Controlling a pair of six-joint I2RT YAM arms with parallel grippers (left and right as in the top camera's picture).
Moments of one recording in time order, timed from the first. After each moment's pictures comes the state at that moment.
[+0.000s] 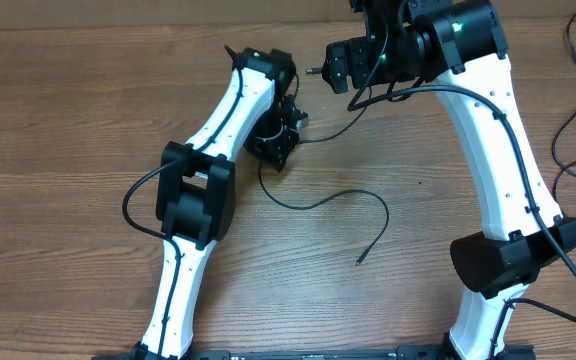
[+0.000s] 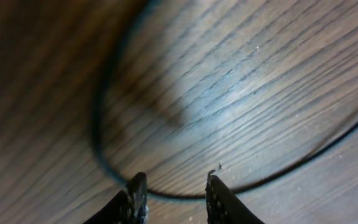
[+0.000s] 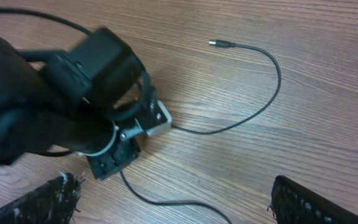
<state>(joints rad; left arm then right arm) -0.38 2.48 2.18 -1.46 0.16 0.24 0.33 2.02 2.37 -1.38 -0.17 0.09</state>
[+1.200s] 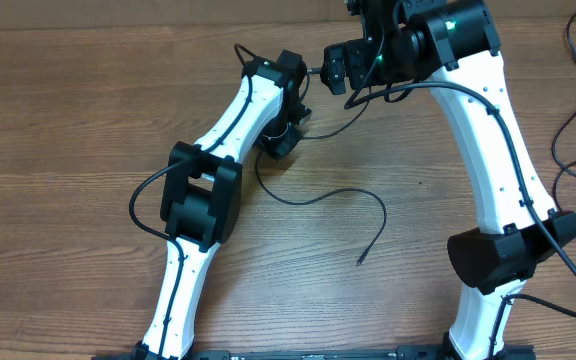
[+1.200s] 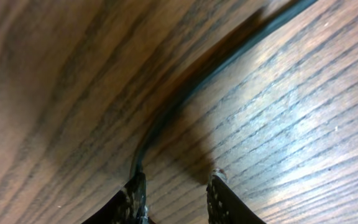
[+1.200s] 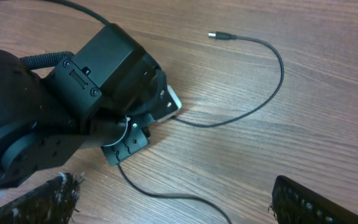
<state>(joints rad) -0.42 2.48 2.15 -1.28 -0.04 0.25 0.33 2.04 2.37 -1.39 -0.17 0.09</state>
